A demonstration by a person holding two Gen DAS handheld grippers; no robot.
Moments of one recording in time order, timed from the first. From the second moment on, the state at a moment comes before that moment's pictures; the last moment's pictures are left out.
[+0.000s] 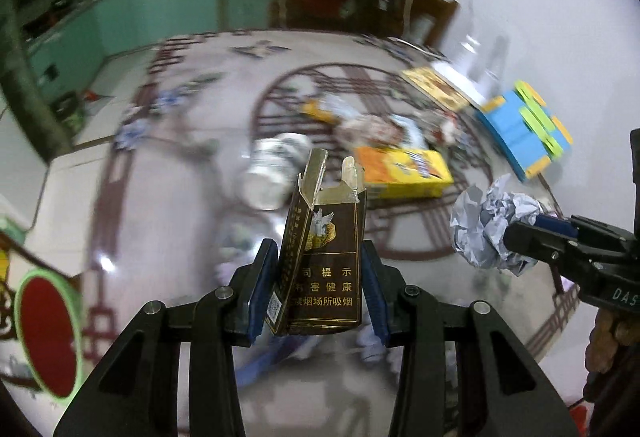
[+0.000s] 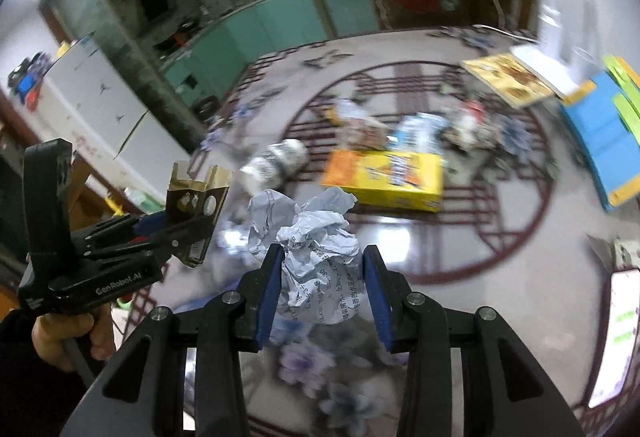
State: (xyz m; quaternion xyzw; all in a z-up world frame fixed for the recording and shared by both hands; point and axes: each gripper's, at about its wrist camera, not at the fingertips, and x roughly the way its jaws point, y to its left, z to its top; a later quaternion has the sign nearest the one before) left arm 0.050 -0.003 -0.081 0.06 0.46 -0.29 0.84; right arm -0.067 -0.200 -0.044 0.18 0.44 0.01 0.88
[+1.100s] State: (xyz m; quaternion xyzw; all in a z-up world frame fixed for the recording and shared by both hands) left arm 0.068 0.230 -0.082 -0.03 0.45 -0.13 0.88; right arm 0.022 0.032 -0.024 0.09 0.45 0.17 0.87
